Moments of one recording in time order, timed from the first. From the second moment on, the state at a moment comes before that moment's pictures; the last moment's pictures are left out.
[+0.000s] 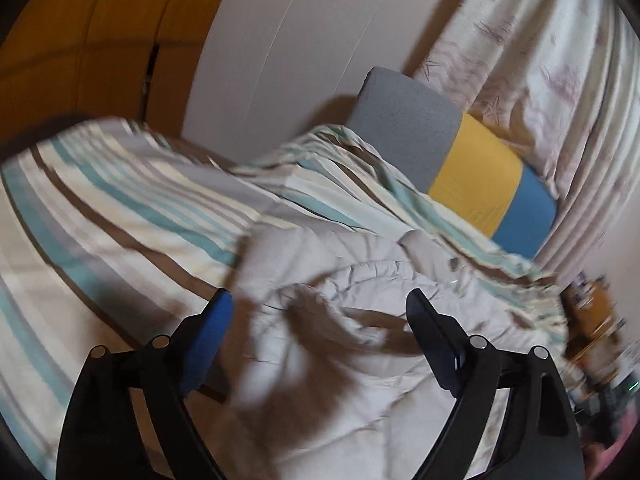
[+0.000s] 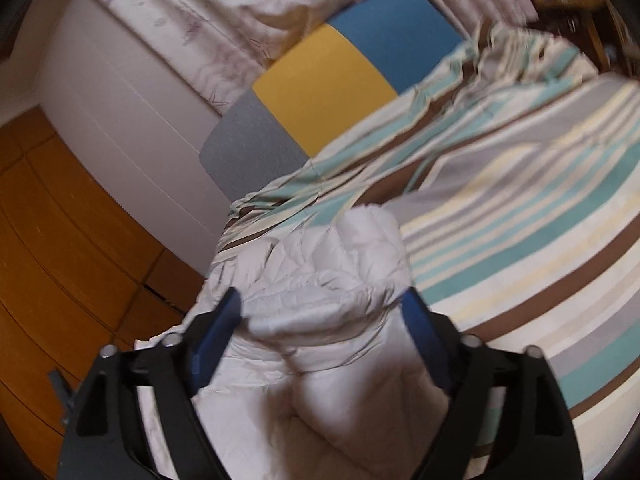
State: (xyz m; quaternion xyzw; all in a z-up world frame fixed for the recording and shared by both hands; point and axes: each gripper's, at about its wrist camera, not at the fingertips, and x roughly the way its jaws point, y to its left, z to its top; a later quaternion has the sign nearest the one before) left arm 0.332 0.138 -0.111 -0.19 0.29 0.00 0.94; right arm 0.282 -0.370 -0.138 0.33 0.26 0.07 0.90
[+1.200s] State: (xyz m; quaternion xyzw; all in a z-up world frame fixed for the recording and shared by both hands) left arm 0.246 0.114 -0.193 -0.11 0.46 -0.13 0.87; right arm 0.224 -0.368 -0.201 0.28 0.47 0.13 0.83
